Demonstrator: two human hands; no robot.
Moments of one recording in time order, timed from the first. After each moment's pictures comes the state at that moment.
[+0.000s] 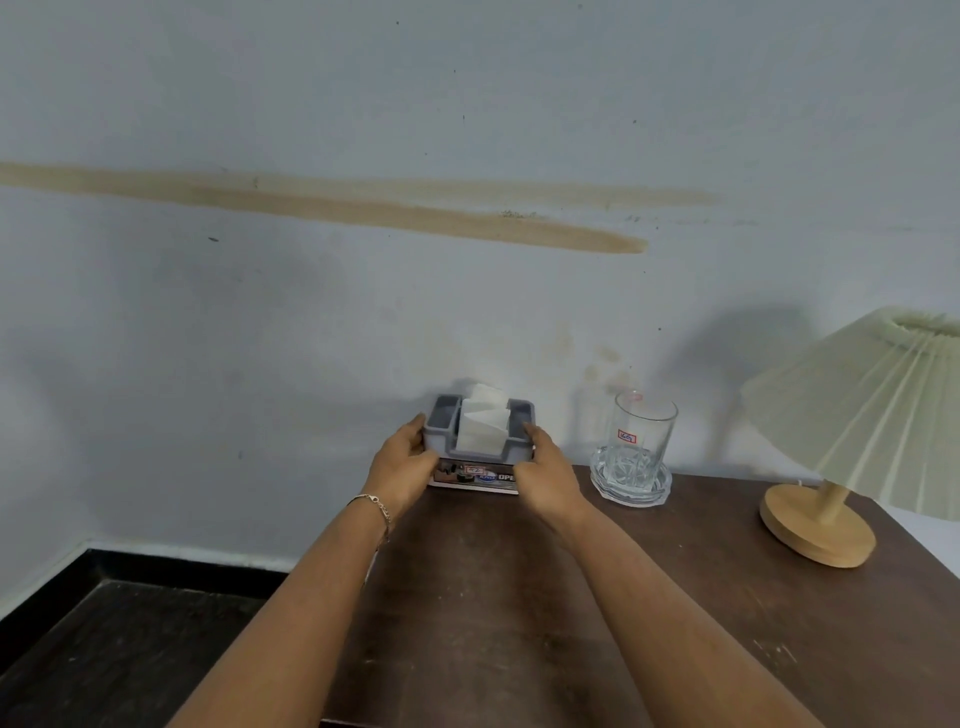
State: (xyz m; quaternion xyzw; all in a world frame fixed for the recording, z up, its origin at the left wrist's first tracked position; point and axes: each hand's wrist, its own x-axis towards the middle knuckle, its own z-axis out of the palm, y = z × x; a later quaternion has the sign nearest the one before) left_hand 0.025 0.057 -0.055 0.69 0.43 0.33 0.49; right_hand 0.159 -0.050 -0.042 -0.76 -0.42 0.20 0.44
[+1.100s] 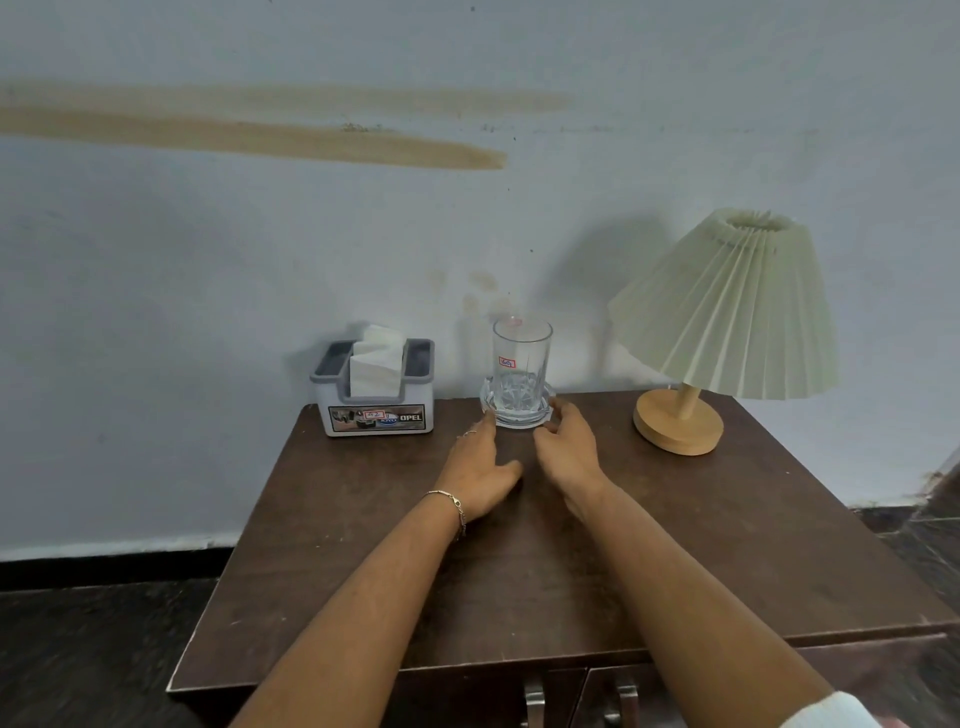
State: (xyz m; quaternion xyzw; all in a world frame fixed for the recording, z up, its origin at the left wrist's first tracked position) left_hand 0.158 -0.070 -0.095 0.88 0.31 0.13 0.35; right_hand 0.254 -0.144 -0.093 -0.78 -0.25 0.14 0.55
